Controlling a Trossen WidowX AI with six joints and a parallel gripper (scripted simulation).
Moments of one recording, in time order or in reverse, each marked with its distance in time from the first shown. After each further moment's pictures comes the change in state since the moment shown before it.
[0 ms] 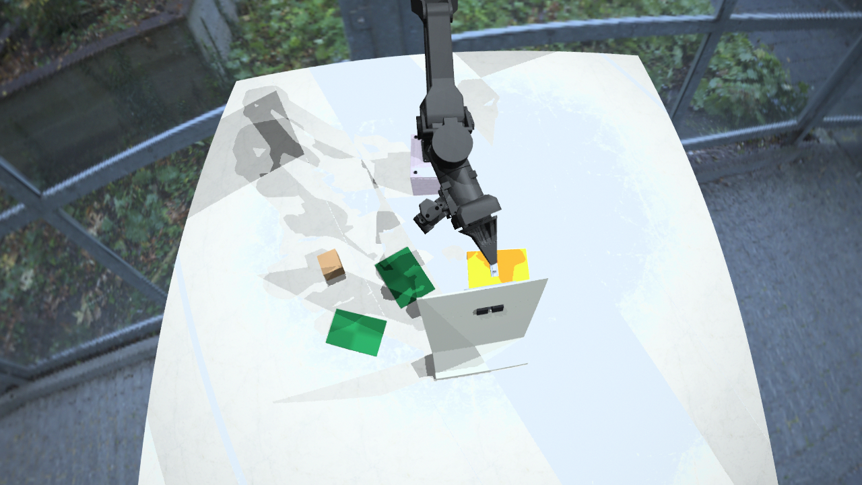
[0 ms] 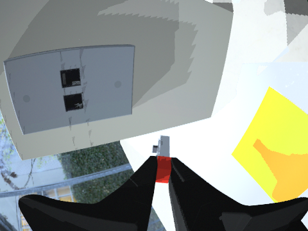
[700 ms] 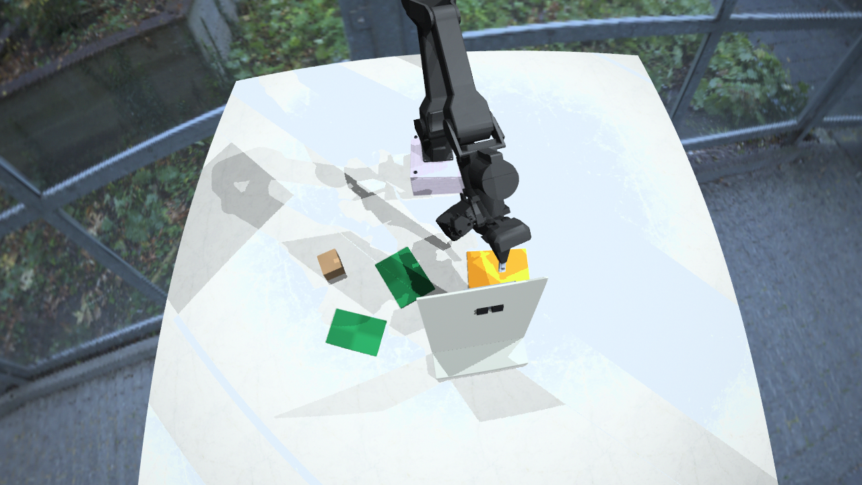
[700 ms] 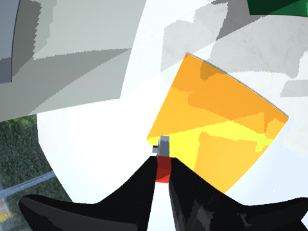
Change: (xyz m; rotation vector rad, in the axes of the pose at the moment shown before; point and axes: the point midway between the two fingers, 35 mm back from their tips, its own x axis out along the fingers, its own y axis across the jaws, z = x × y) arm 0.015 -0.068 -0.029 -0.098 -0.041 -0.447
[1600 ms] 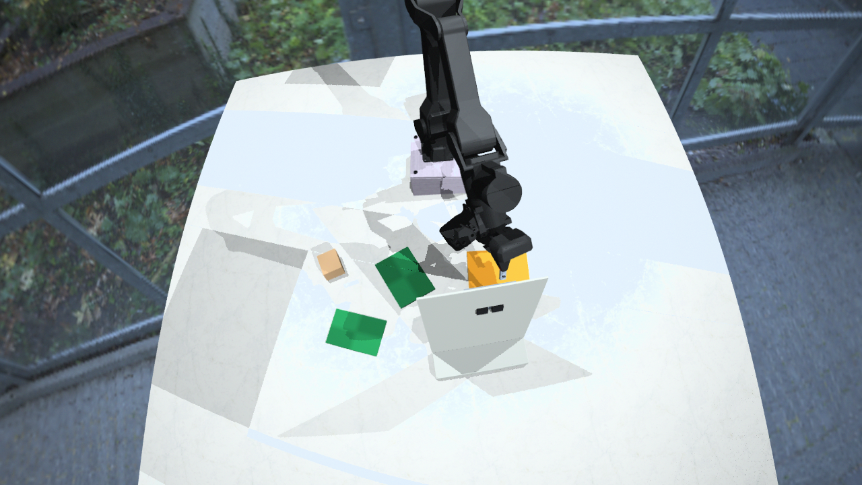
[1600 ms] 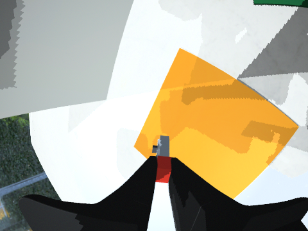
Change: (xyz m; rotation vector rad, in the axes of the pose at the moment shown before) arm 0.024 -0.012 -0.001 -0.018 -0.005 -0.013
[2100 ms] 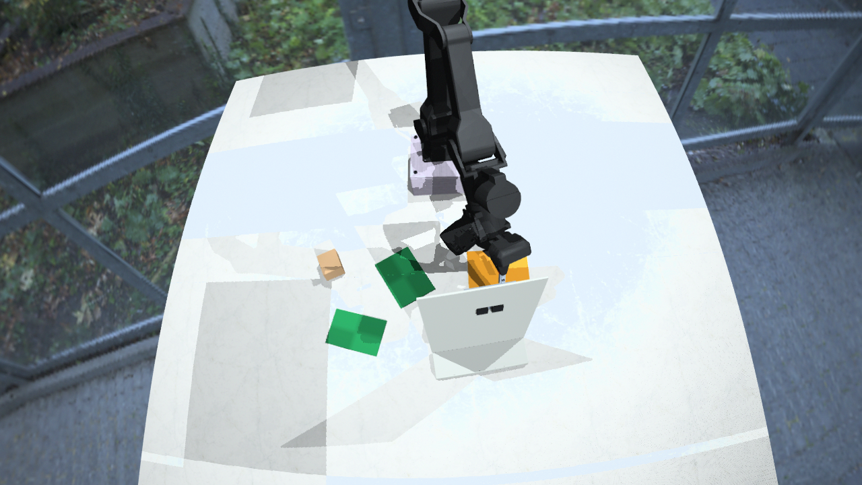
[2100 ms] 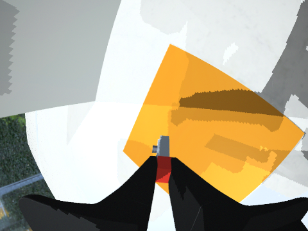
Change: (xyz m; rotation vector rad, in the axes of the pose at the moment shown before) arm 0.014 -0.011 0.000 -0.004 0.000 0.000
